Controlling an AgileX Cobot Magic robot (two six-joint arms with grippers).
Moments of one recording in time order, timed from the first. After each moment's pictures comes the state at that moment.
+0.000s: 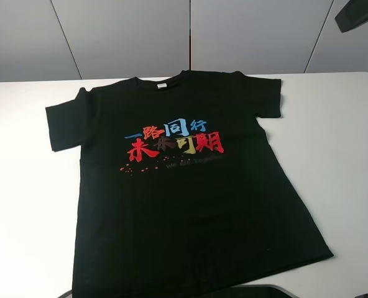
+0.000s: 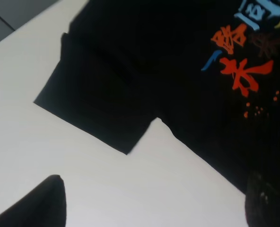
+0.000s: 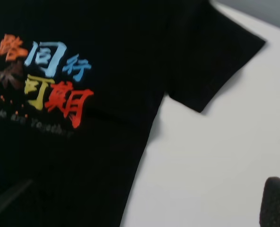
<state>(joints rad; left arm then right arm) -0.16 1.14 -1.09 -0.27 1.03 0.70 0.01 1.32 -1.28 0.31 1.15 -0.55</state>
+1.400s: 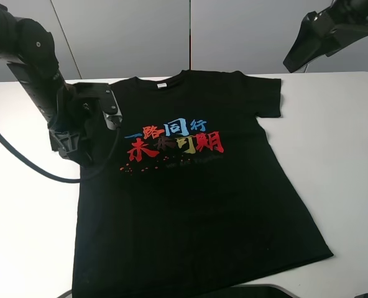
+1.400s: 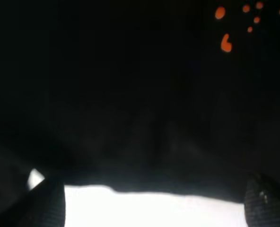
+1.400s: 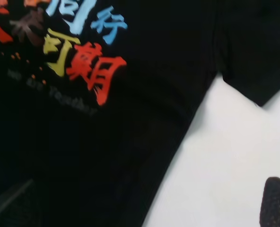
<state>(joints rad) -0.51 1.91 -1.10 -0.02 0.77 0.81 0.11 1.53 -1.28 0.33 1.12 -0.60</state>
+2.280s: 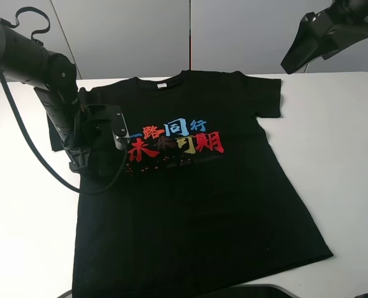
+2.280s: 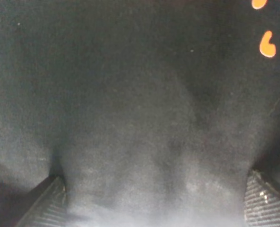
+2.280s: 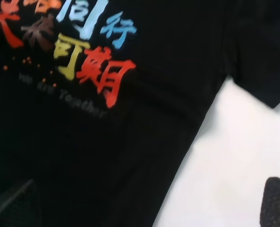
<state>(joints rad) -0.52 2.05 -1.11 0.04 0.69 0.79 0.11 1.54 -1.28 0.35 1.14 -0.60</state>
